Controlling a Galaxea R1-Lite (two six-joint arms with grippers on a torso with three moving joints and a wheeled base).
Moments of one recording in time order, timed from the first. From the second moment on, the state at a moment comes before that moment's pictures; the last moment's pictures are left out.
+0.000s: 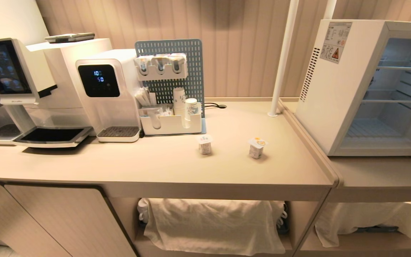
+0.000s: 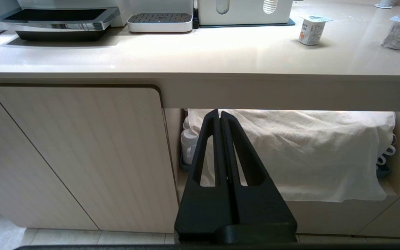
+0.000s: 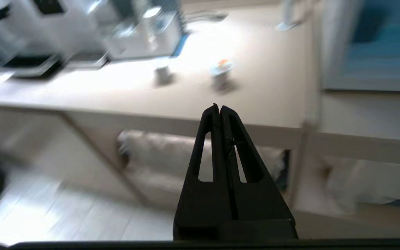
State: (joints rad) left arm 0.00 0.00 0.00 -0.01 -0.01 -0.01; right arm 0.02 0.59 -0.79 0.34 0.25 0.13
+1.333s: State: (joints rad) left arm 0.00 0.00 0.00 0.00 -0.01 -0.01; right arm 0.11 2.31 -0.98 -1.07 0.35 -0.20
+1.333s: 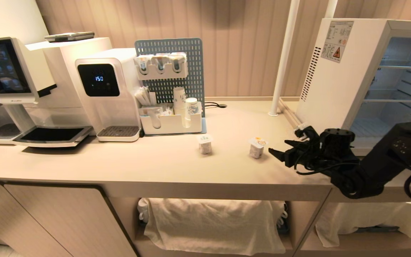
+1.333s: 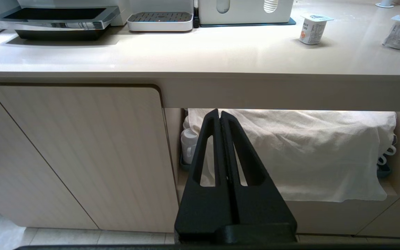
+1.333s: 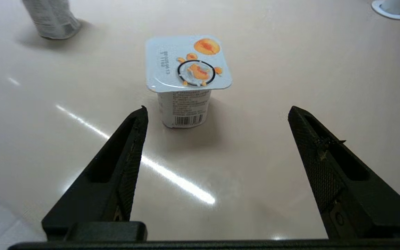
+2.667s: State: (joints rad) left arm 0.00 0.00 0.00 -0.01 -0.01 -0.01; right arm 0.22 2.55 -1.48 -0.70 0.16 -0.25
